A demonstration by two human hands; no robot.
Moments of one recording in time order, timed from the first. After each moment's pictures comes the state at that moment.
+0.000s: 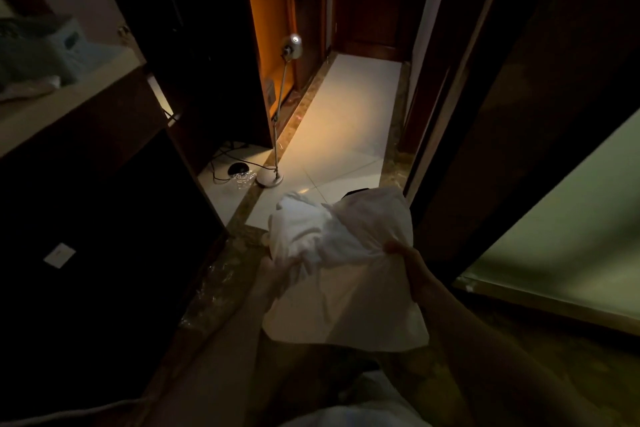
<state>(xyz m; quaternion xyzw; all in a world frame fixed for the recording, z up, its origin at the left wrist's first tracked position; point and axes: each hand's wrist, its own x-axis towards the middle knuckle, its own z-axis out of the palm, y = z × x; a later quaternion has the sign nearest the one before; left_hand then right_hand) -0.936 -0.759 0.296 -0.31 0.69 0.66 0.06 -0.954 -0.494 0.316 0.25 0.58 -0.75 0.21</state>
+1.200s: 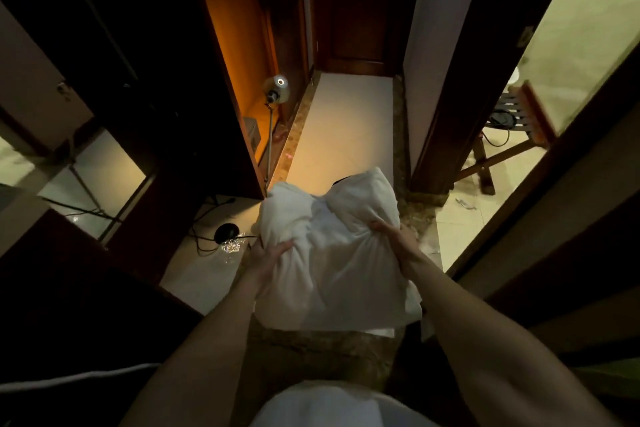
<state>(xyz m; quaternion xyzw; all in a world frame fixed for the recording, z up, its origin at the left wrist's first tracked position) -1.419 -0.875 0.288 -0.24 0.72 0.64 0.11 -1.407 -0.592 0.344 0.25 0.63 -0.73 0.09</state>
